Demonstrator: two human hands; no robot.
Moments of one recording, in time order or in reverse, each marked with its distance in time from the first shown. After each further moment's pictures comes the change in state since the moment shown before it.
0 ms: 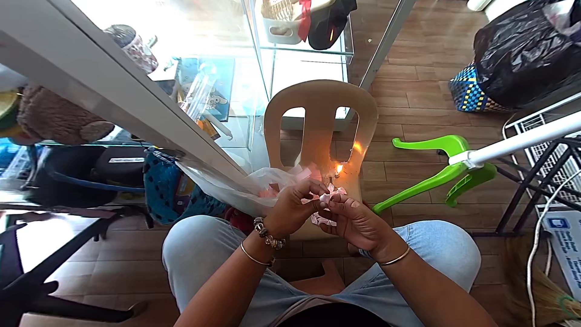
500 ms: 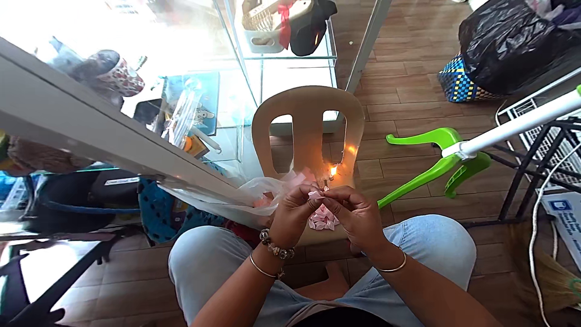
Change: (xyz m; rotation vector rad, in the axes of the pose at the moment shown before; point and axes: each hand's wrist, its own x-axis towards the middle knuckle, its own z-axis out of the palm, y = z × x) left_hand 0.007 -0.003 0.028 -0.391 0.205 -0.070; right_hand 0.004 0.010 -0.002 -0.633 0.072 -1.030
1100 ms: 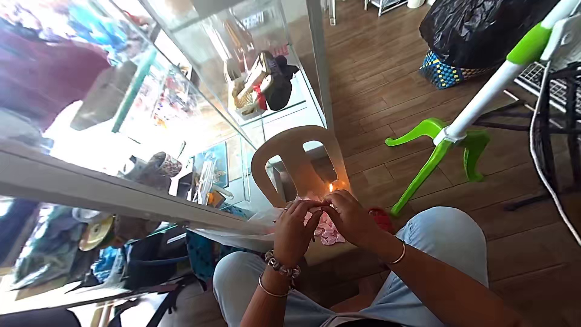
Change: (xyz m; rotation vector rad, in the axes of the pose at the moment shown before) left_hand -0.001 0.045 0.045 1.368 -0.103 0.316; right_hand 0.005 -0.015 -0.036 -0.608 -0.098 -0.169
